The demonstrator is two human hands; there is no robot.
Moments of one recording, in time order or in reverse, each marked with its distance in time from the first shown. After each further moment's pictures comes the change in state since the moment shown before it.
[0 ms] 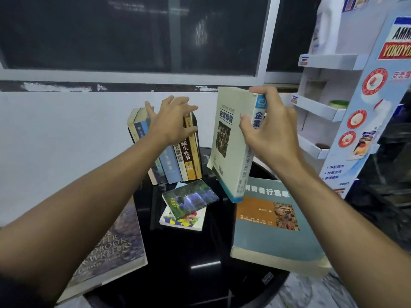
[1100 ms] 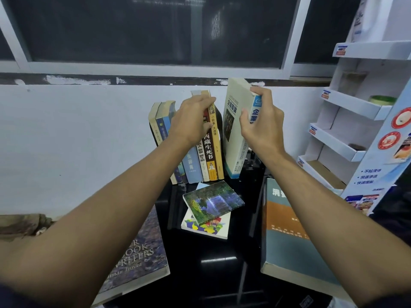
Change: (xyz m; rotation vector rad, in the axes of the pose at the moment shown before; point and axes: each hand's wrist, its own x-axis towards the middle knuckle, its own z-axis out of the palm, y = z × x) left_hand 0.003 -0.023 0.022 -0.225 0.136 -0.008; right_hand 0.037 0.050 0.115 -0.040 0.077 -0.081
